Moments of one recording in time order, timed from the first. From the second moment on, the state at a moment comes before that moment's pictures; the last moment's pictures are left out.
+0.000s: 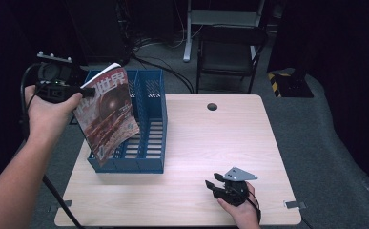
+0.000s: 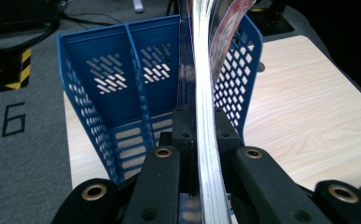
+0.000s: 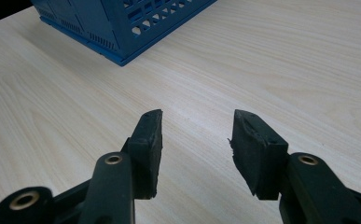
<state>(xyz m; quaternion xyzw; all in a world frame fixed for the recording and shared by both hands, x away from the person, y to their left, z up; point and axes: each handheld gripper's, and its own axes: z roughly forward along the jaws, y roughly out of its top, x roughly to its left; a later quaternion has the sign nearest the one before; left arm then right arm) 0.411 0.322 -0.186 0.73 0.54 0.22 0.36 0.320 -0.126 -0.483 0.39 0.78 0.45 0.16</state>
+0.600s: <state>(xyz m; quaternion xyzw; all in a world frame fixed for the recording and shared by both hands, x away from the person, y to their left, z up) 0.436 0.322 -0.203 0.69 0.58 0.24 0.37 0.319 -0.128 -0.482 0.39 0.78 0.46 0.16</state>
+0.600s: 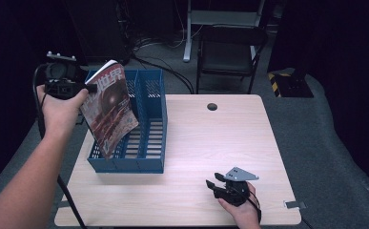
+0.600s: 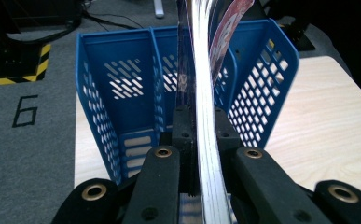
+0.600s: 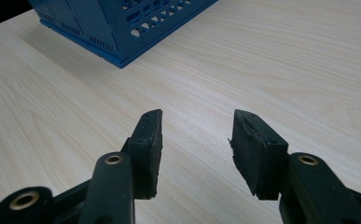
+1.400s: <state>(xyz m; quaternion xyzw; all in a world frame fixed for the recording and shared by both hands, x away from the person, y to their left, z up) 0.463 0.310 -0.236 0.65 0.60 0.27 0.37 0.317 -0.132 -0.479 0.40 0.78 0.46 0.16</state>
